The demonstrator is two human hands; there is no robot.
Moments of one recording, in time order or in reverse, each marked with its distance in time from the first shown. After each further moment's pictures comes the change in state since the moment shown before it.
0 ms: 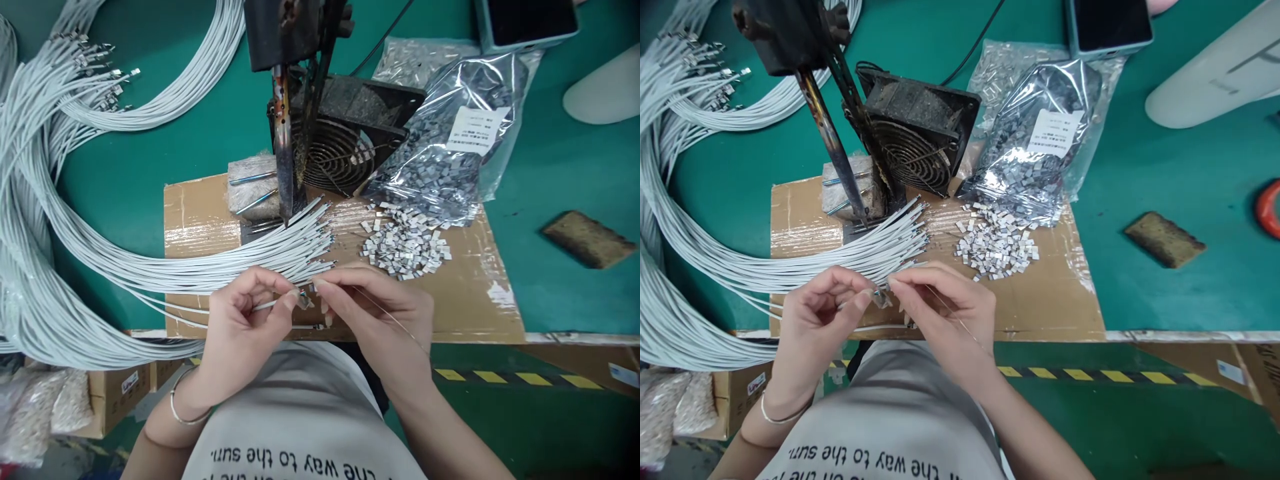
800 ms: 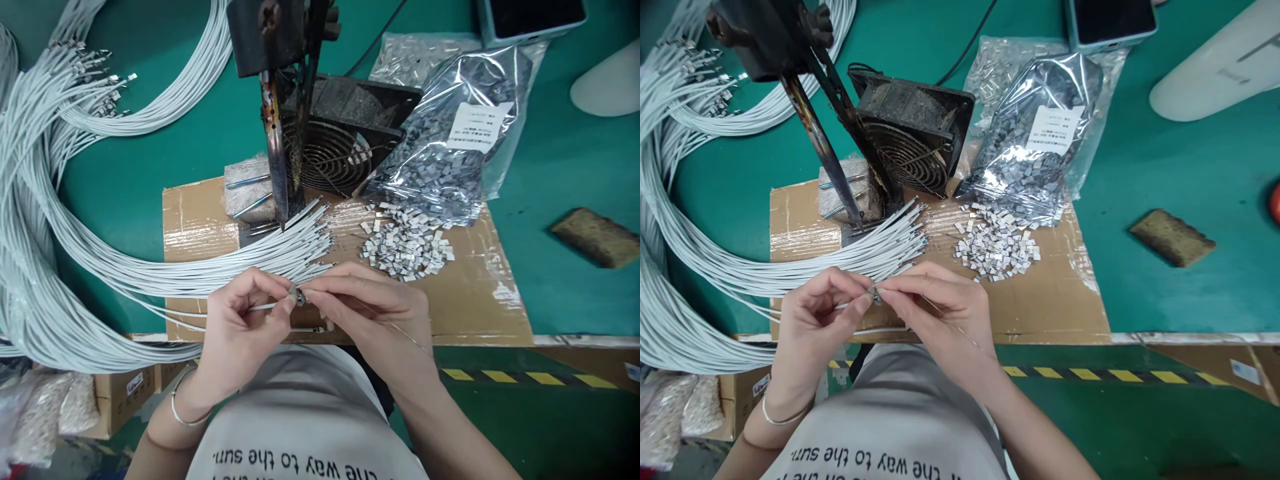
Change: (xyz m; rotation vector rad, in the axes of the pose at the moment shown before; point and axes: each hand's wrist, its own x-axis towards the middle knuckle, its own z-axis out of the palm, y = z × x) left_hand 0.004 0.000 0.000 -0.010 0.001 -0.005; right_hand 0.007 0.000 -0.005 0.023 -0.102 0.019
